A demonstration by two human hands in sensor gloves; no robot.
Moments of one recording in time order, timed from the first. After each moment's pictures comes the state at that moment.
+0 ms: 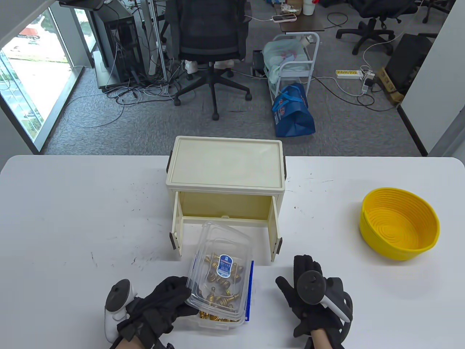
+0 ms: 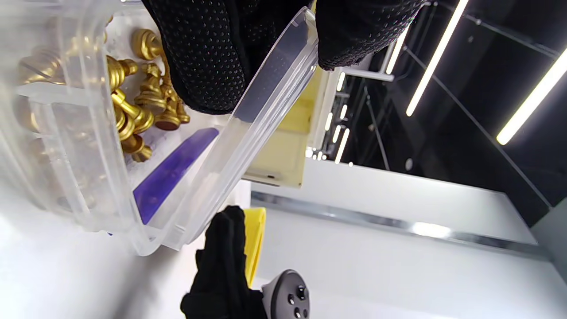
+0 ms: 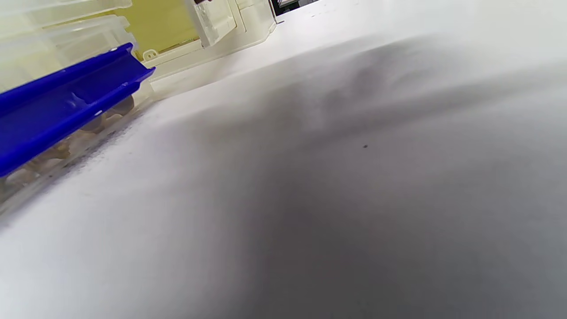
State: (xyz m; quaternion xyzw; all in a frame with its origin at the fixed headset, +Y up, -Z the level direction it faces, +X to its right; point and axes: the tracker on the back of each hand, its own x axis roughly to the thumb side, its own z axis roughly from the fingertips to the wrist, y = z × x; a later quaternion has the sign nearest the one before) left_hand -0.221 -0.761 -0.239 -0.20 -0.09 0.74 0.64; right_hand 0.179 -0.763 -0.270 0.03 0.15 0.97 0.18
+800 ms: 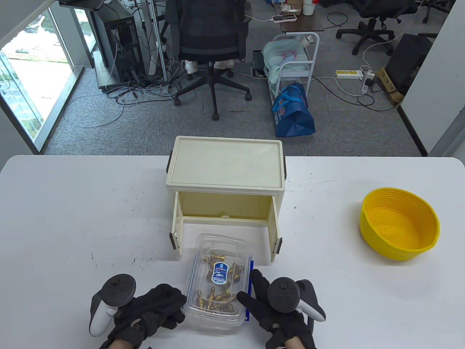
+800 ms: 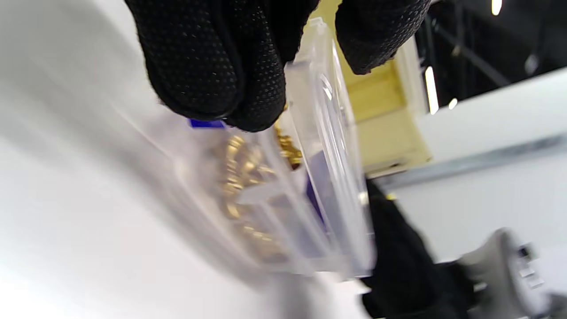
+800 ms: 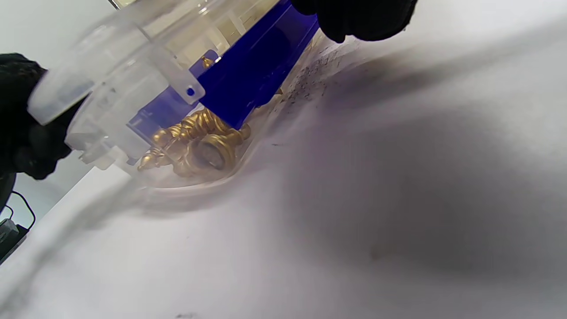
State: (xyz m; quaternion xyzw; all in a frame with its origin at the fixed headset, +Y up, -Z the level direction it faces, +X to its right) left_hand -0.243 -0.731 -0.243 -0.25 -0.07 0.45 0.86; right_hand 0.103 -0.760 -0.256 0.20 0.21 0.91 0.28
